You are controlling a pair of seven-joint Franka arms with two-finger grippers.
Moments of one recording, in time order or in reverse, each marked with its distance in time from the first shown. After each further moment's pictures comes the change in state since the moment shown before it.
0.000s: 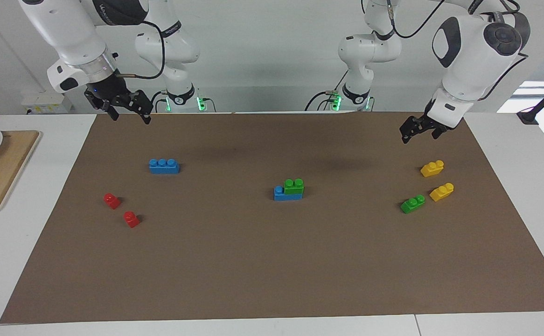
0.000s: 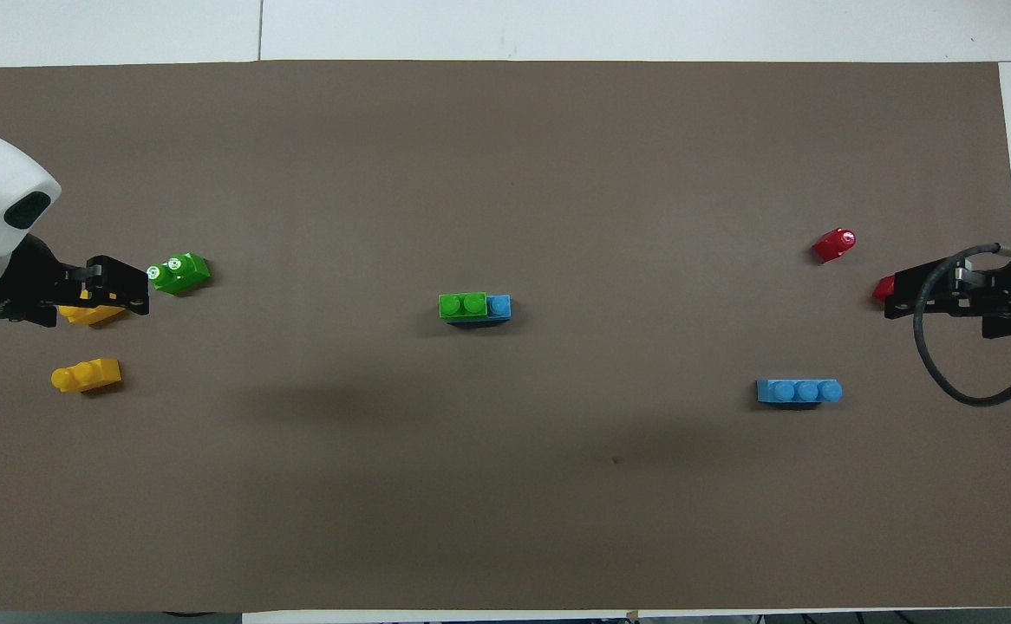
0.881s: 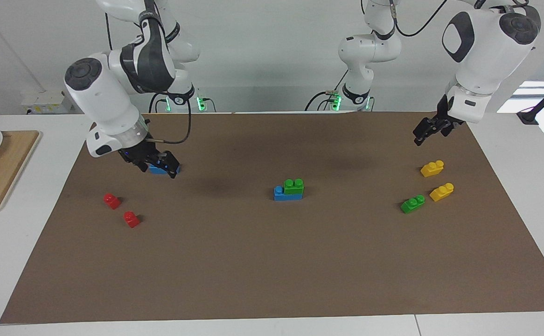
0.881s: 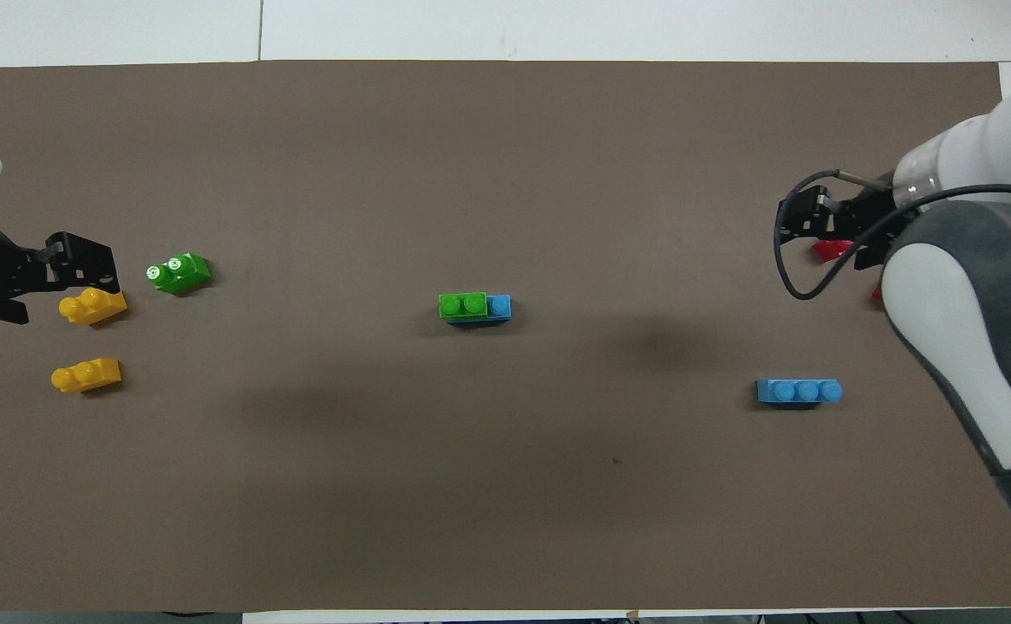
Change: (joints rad) left arm 0.040 -0.019 0.002 -0.009 0.000 0.050 -0.157; right arm 0.064 0.199 0.001 0.002 0.006 0.248 0.120
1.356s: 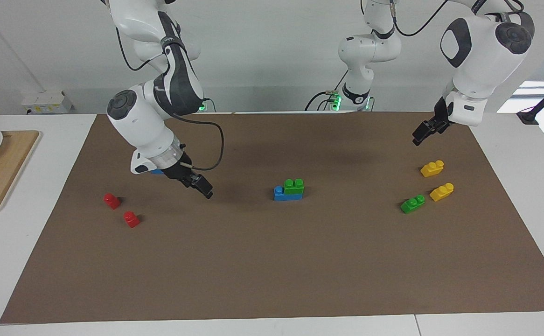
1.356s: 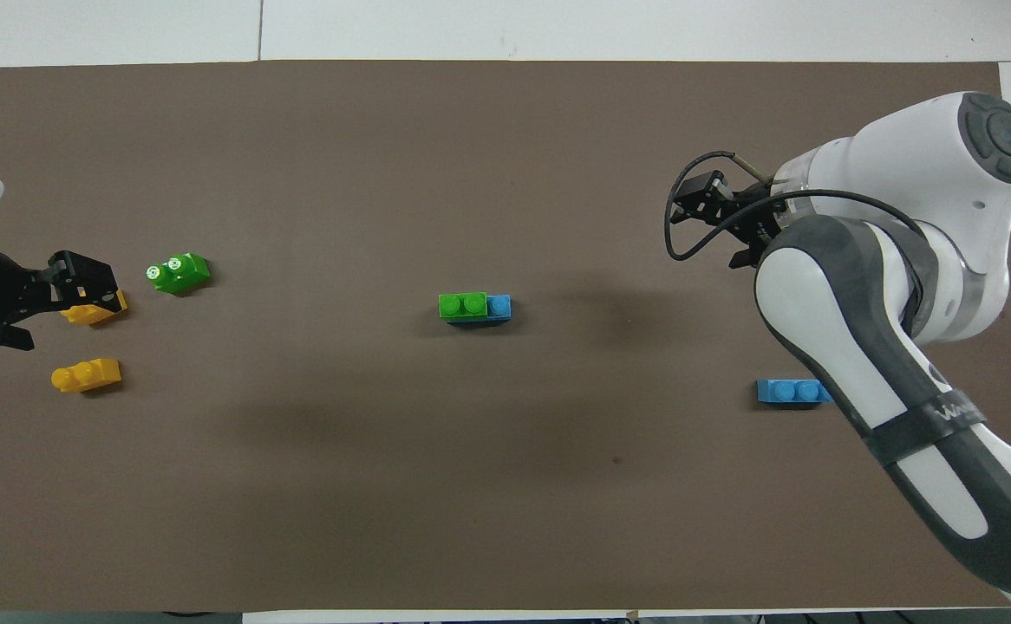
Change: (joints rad) left arm 0.008 -0.026 0.007 -0.055 0.000 0.008 -0.058; right arm 0.108 0.136 0.001 -0.064 0.148 0.283 0.260
